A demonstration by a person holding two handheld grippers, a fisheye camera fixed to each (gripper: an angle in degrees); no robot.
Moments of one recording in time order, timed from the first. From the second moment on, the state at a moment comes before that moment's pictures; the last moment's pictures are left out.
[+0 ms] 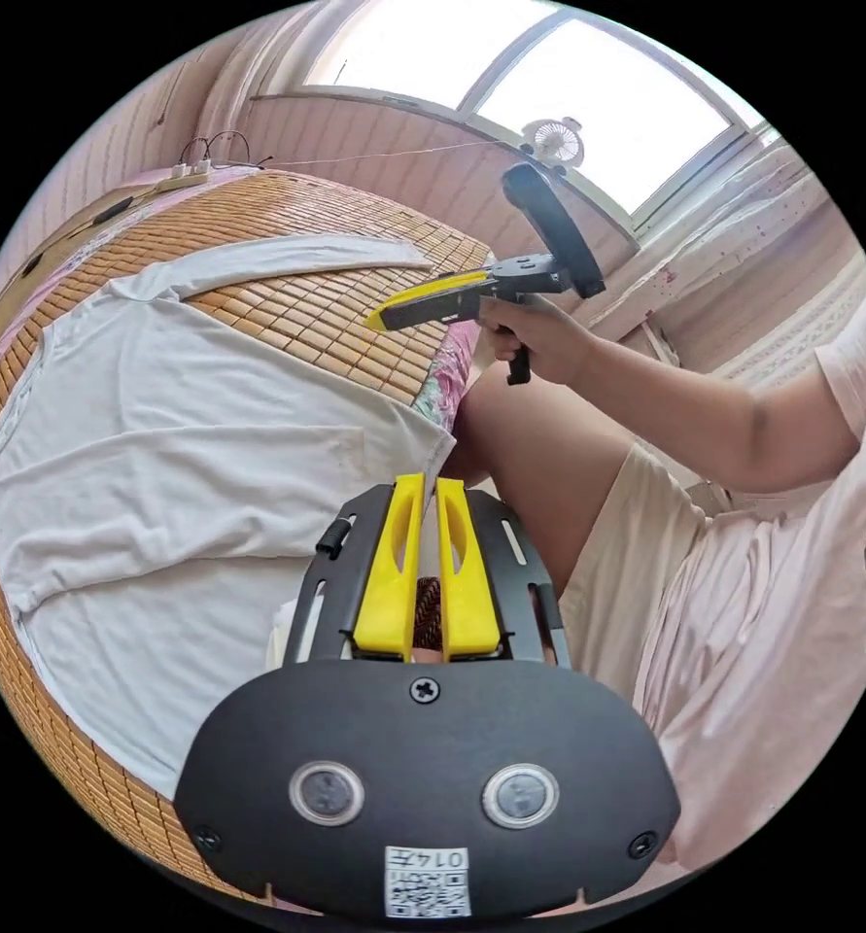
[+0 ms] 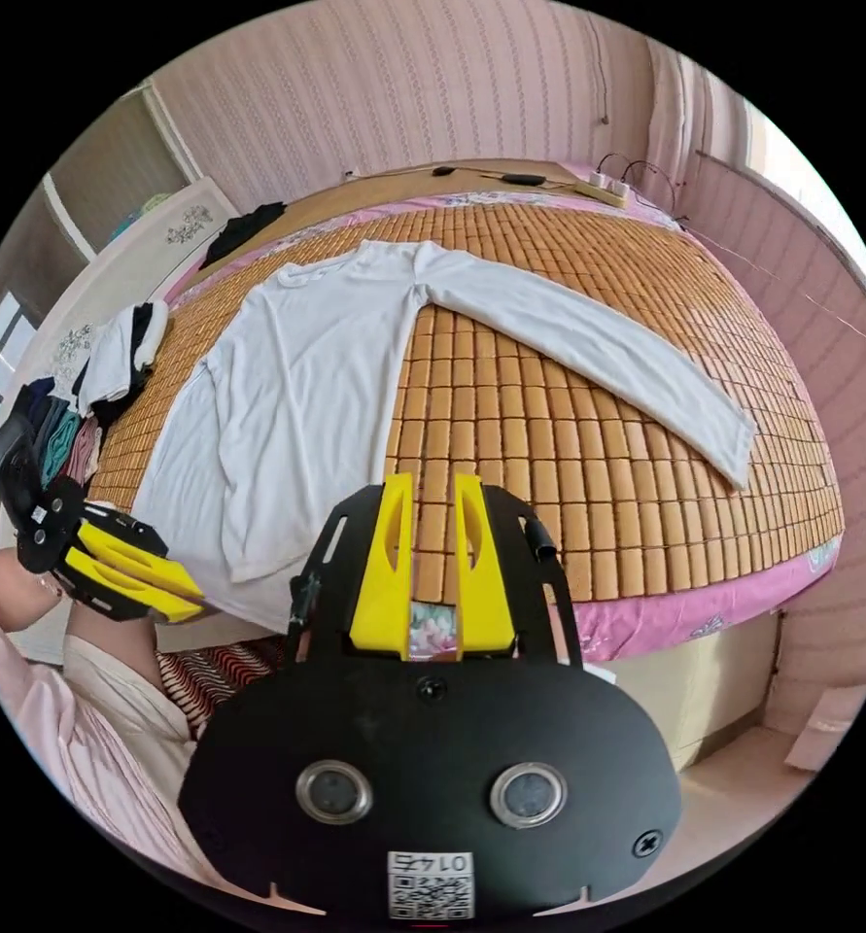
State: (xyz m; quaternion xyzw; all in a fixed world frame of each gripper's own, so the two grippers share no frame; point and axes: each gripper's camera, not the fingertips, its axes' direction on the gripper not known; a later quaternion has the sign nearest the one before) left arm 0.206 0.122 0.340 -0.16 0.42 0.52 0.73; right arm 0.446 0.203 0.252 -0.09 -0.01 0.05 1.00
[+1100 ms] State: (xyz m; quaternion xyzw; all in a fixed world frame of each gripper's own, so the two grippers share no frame) left arm 0.686 0.092 0.405 -0.03 0.20 0.66 0.72; right arm 0.668 0.302 0.250 0.02 0.09 0.36 0.93
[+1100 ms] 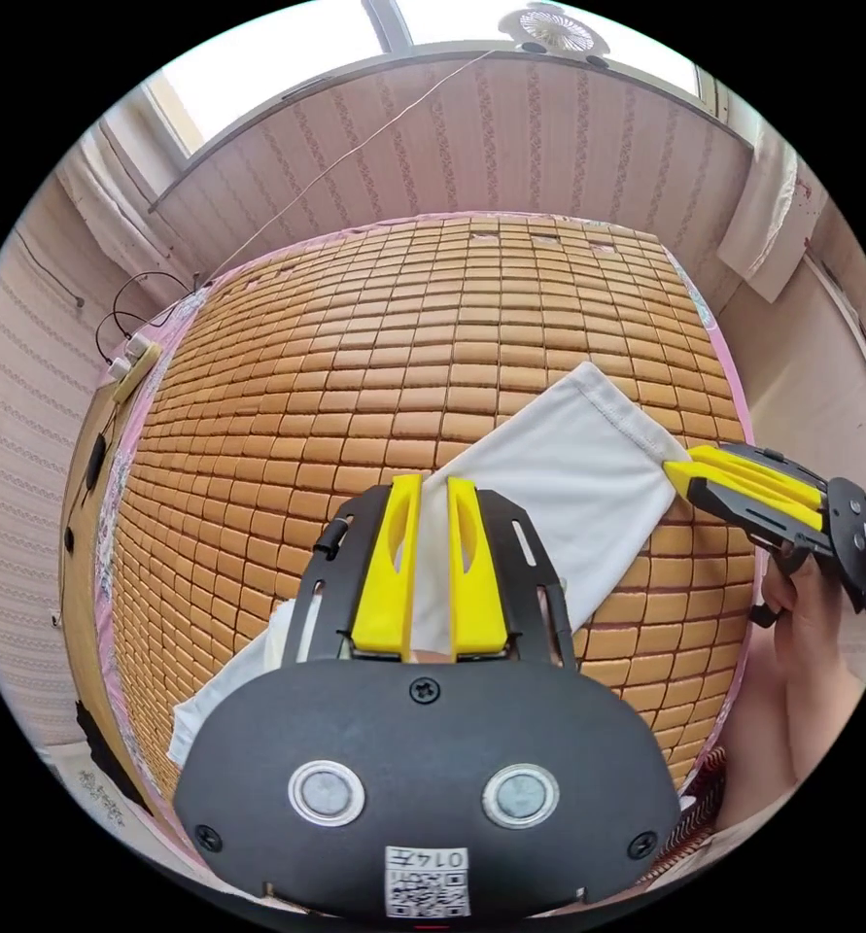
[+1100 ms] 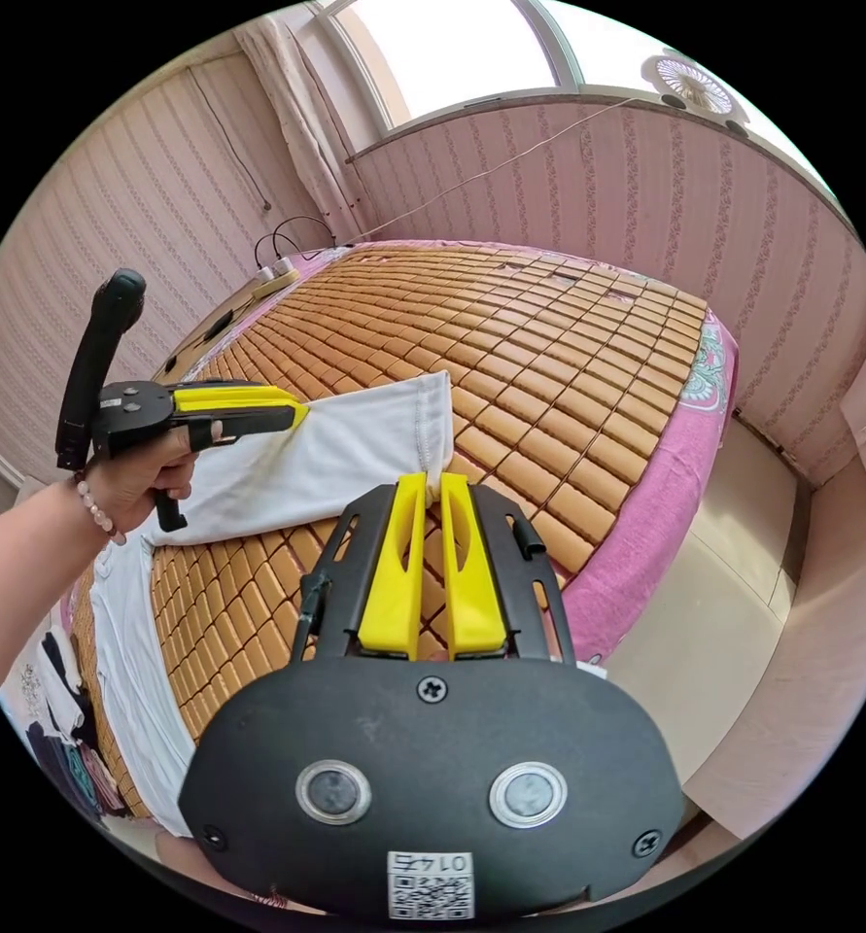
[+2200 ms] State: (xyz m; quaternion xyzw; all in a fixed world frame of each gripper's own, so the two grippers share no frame) left arm 0.119 -0.039 0.265 0.05 0.23 0.37 0.90; right arm 0.321 0.135 0.124 0.19 -0.44 -0.23 0.85
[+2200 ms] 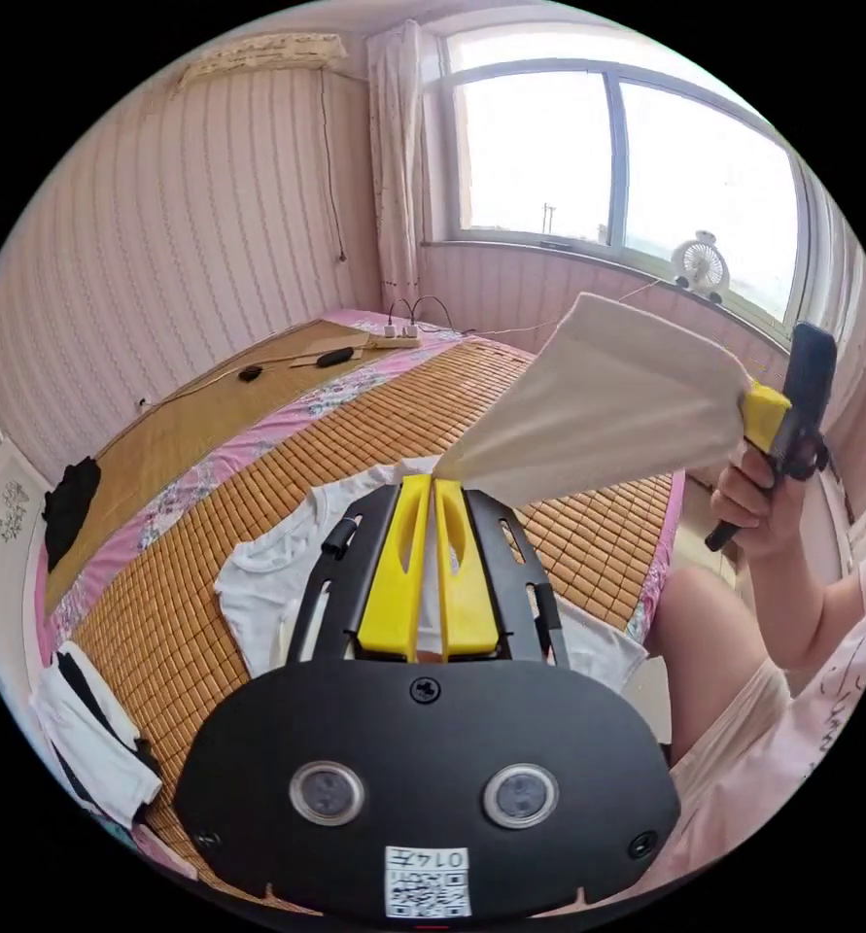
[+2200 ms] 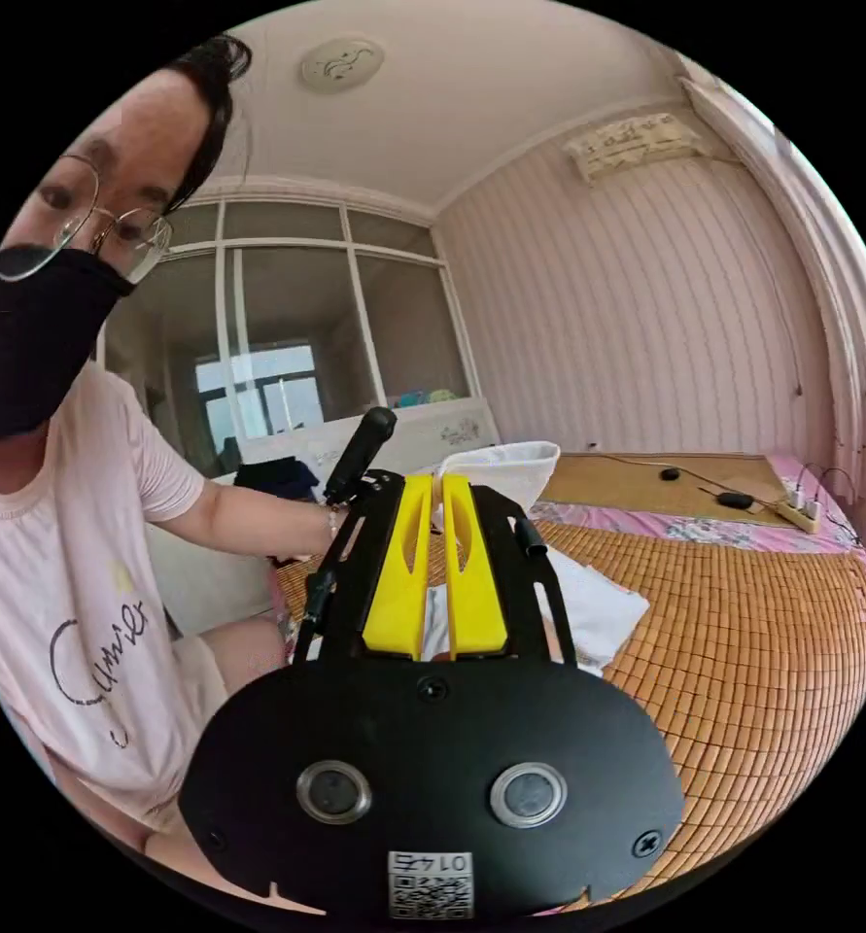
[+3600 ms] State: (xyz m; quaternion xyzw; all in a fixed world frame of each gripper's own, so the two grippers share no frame) left arm -0.220 -0.089 0.429 -0.10 0.19 0.22 0.95; right arm 0.232 -0.017 0.379 -0.08 -0.14 -0.24 0.96
